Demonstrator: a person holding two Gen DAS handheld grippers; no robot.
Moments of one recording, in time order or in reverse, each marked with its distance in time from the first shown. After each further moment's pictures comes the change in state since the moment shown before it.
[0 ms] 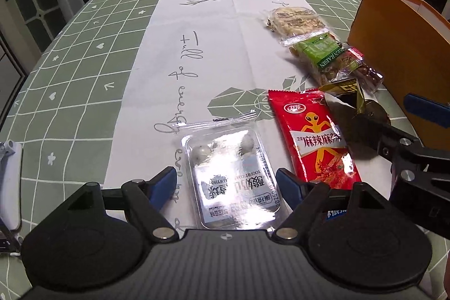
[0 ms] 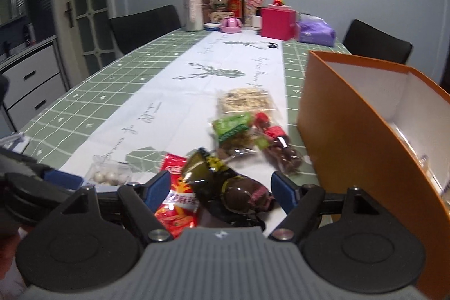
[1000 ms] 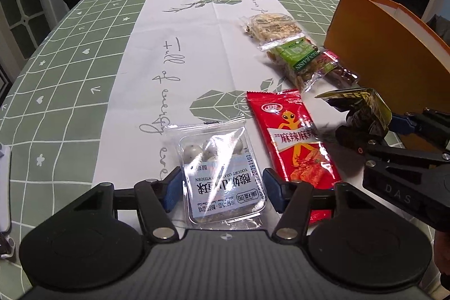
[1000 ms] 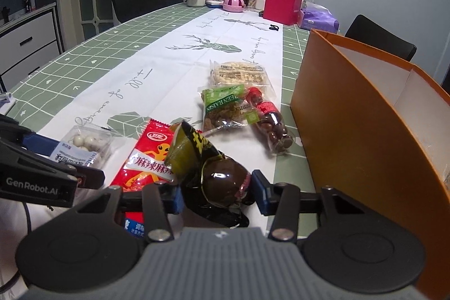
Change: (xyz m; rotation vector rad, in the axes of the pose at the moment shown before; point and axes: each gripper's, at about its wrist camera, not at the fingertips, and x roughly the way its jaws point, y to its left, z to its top) left arm -0.013 -0.002 -0.007 0.028 -0.034 -0.089; right arm 0.009 -0.007 -0.011 -0.072 0.091 -0.040
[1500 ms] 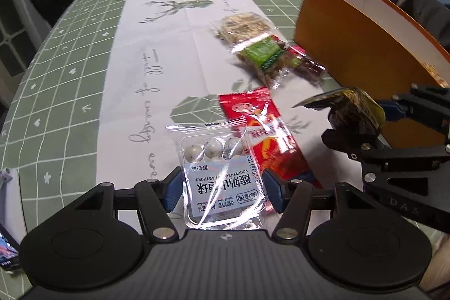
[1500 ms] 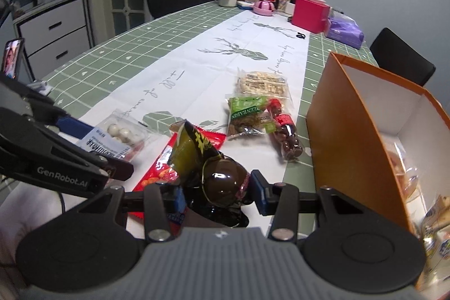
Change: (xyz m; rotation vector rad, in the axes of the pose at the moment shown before) left arm -0.026 -0.018 0.013 0.121 0.057 -0.047; right arm -0.036 0.001 0.016 -0.127 0.044 0.107
